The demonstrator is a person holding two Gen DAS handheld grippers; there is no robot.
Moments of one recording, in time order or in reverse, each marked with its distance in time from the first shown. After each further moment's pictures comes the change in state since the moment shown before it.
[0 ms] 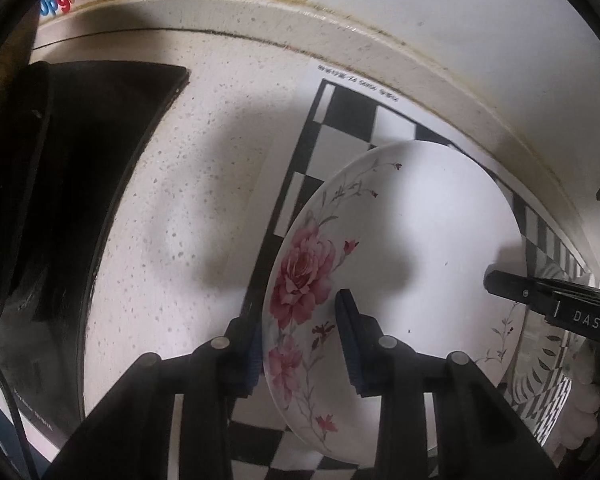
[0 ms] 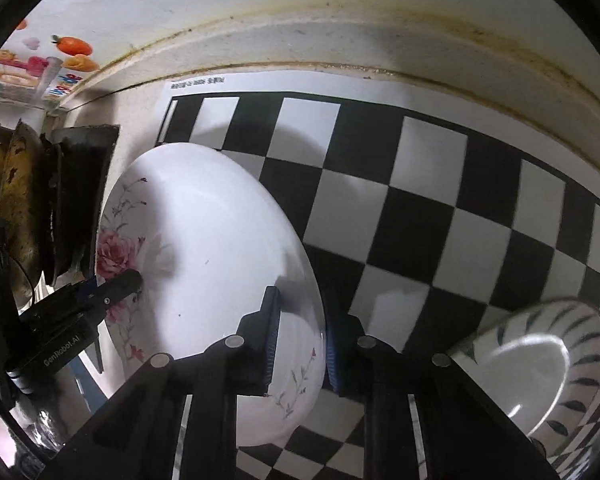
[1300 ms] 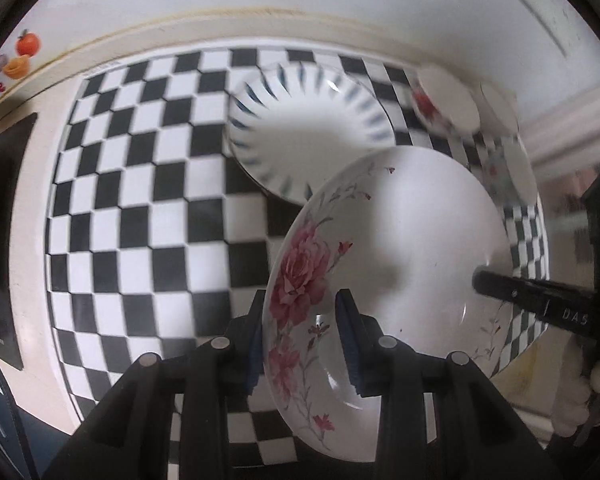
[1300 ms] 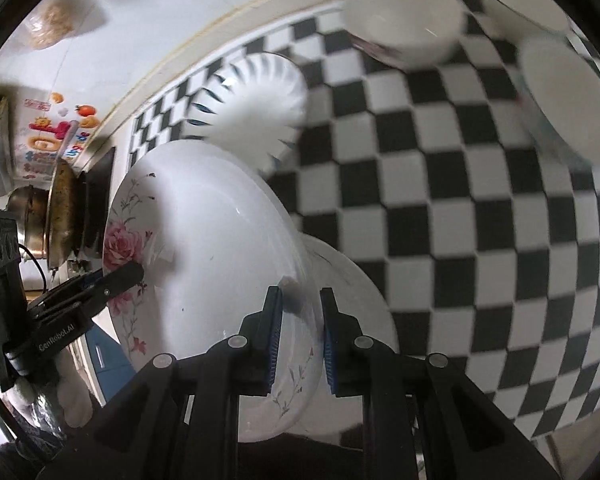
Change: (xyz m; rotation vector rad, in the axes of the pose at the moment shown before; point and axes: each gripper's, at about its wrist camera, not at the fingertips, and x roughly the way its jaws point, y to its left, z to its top) left arm -0.040 -0.234 -0.182 0.396 0.077 -0.064; right arm -0.151 -0.196 -0.340 0.340 -0.170 0.085
